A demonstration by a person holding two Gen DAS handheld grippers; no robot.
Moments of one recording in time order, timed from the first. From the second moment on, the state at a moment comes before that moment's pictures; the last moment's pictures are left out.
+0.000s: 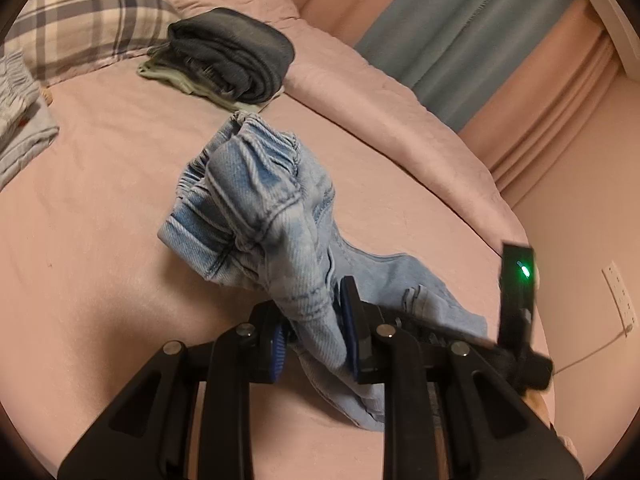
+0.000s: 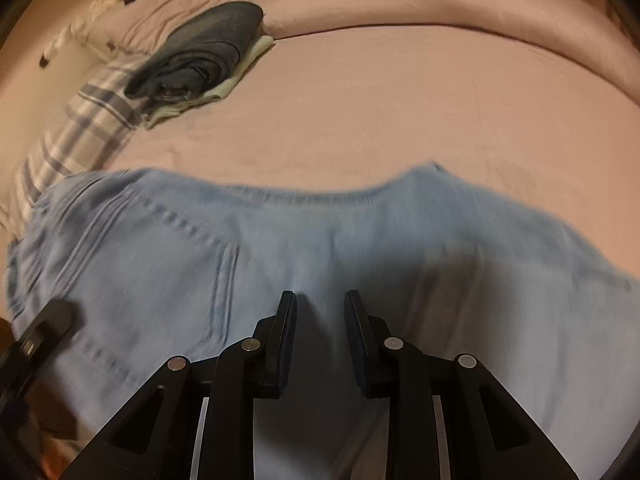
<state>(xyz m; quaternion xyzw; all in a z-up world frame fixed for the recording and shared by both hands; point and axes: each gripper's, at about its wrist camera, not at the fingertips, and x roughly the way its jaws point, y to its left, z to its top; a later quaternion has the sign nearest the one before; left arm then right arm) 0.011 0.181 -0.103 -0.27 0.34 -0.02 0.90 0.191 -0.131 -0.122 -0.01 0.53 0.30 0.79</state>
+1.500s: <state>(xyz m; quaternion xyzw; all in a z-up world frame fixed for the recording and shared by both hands) 0.030 0.029 -0.121 -0.09 0.43 -0.17 0.88 0.161 -0.319 -0.155 0.52 0.49 0.30 0.63</state>
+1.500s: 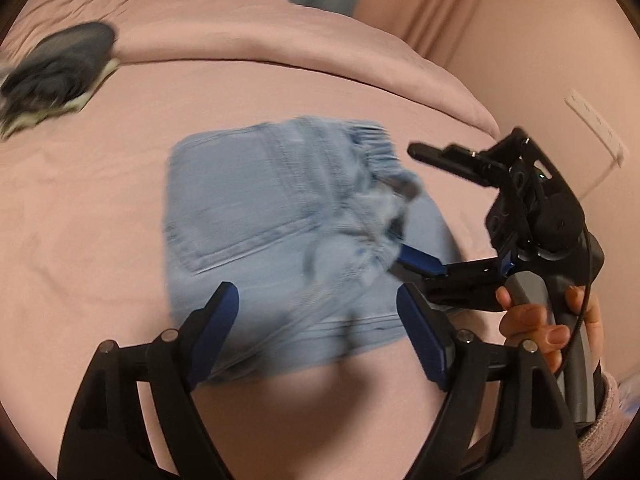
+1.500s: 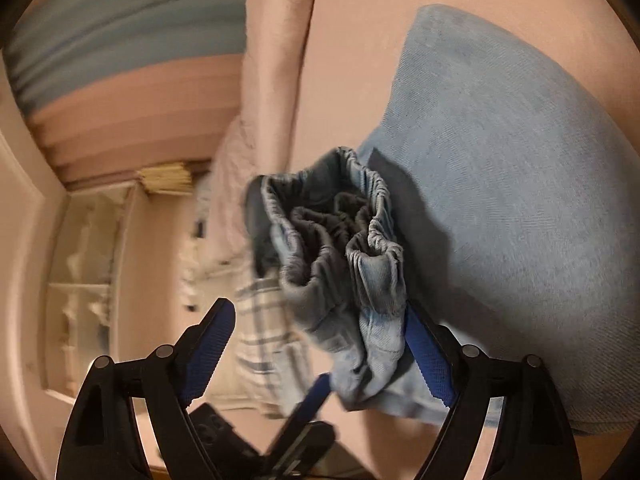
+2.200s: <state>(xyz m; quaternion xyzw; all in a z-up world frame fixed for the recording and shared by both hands) 0.005 0.090 -0.137 -0.17 0.45 -0.12 0.87 0.161 -0.306 -0.090 0.34 0.43 0.23 0.80</state>
